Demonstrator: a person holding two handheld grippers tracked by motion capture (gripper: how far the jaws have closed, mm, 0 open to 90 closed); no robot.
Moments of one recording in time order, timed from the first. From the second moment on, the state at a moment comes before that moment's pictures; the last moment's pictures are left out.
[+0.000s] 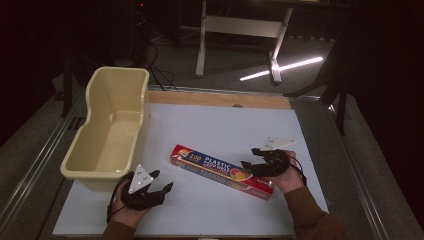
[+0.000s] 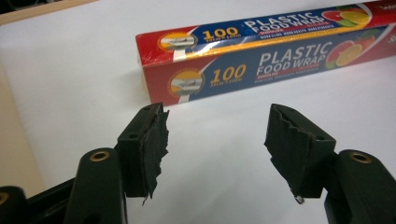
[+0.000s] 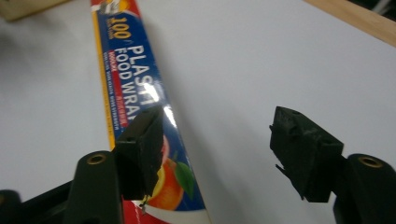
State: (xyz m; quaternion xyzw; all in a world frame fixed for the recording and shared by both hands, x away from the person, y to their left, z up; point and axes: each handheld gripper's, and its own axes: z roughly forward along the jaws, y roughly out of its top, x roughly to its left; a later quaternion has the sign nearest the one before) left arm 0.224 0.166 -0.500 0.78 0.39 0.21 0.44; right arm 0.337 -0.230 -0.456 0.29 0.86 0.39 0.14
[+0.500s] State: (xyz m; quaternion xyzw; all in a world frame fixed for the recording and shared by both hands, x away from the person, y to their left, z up) left arm 0.212 0.183 -0.499 0.76 0.40 0.21 0.46; right arm 0.350 -0.175 -0.449 0.21 0.93 0.29 0.11
